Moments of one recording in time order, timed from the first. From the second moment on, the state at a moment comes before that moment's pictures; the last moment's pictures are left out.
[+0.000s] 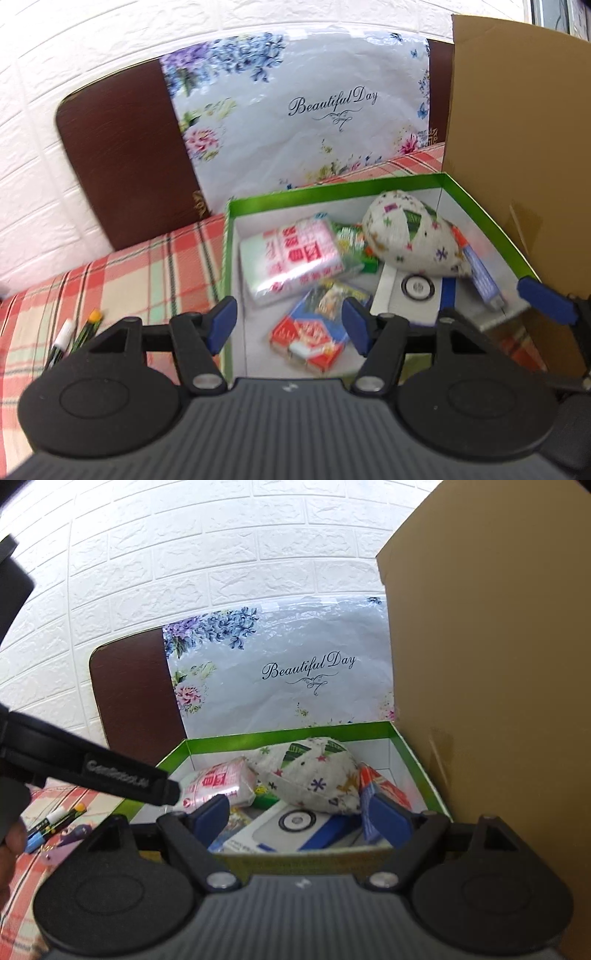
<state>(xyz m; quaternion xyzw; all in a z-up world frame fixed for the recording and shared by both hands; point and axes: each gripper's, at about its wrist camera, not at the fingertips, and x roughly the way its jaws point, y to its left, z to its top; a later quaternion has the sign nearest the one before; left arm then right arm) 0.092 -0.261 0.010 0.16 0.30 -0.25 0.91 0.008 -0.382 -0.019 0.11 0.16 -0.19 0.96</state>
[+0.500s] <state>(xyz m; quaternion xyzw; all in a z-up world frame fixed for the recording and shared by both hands) 0.048 -0.193 0.010 0.14 0.31 -0.22 0.91 -0.019 -0.348 -0.003 0.12 0.16 -0.14 0.97</state>
